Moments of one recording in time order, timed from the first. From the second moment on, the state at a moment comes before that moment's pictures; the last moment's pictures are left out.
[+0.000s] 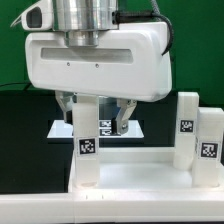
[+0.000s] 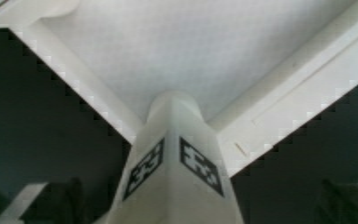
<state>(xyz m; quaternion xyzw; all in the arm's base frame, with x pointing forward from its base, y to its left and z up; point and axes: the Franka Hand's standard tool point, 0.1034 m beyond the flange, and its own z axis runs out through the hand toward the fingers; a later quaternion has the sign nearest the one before) 0.629 -0.048 0.107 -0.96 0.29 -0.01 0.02</state>
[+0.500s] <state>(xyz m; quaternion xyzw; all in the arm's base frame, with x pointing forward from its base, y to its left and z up) 0.627 -0.066 0.111 -1.00 0.08 -0.01 0.02</state>
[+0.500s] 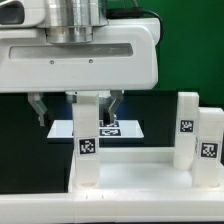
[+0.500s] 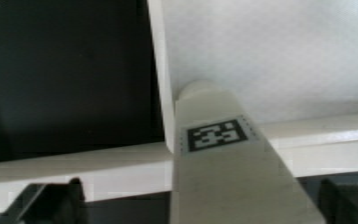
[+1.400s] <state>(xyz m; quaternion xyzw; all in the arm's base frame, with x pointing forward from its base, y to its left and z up) 0.630 -0.058 0.109 -0.90 0.43 0.00 0.02</state>
